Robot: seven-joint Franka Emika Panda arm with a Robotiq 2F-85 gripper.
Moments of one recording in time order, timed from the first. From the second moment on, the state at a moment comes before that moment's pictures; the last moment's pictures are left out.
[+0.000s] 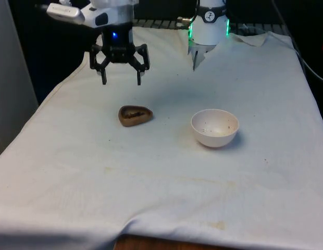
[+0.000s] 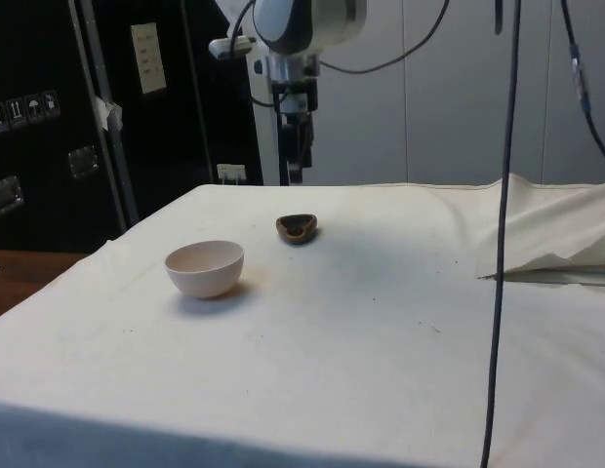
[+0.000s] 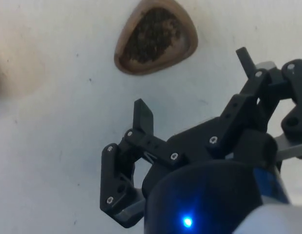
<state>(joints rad) -0.03 0.43 -0.34 -2.01 0.19 2.44 -0.62</state>
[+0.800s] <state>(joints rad) -0.05 0.62 -0.35 -1.88 0.34 2.47 -0.73</state>
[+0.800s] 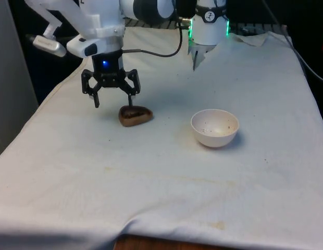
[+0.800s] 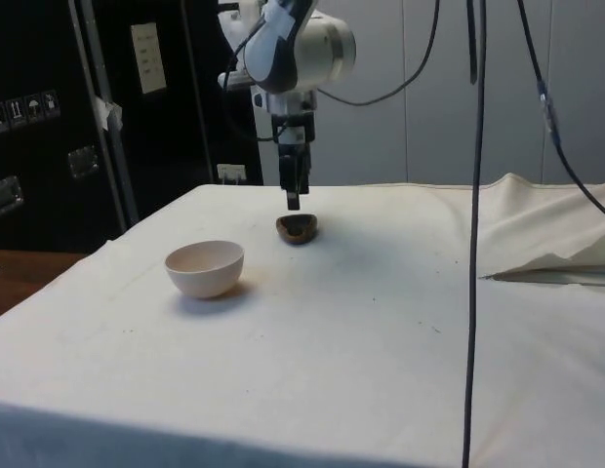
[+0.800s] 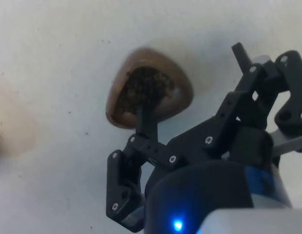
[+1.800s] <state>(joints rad) -0.06 0.68 -0.37 -1.83 0.50 2.42 -0.95</state>
